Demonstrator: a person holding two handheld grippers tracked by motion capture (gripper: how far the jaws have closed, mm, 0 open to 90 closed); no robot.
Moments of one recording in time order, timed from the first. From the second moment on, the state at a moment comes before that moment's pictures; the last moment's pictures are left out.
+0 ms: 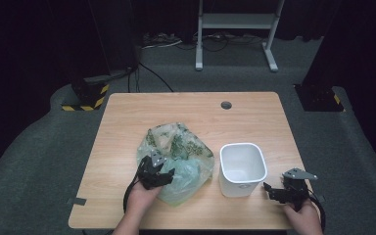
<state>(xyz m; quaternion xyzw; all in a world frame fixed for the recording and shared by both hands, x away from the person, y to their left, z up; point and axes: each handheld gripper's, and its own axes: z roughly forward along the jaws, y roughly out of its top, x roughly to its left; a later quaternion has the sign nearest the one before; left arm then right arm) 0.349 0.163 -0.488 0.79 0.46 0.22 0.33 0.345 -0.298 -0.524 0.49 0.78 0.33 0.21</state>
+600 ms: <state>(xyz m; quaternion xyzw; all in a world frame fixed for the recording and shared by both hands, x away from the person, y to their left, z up) 0.288 0.225 -0.454 0.72 0.49 0.27 0.42 0.345 -0.298 -0.524 0.49 0.78 0.33 0.21</state>
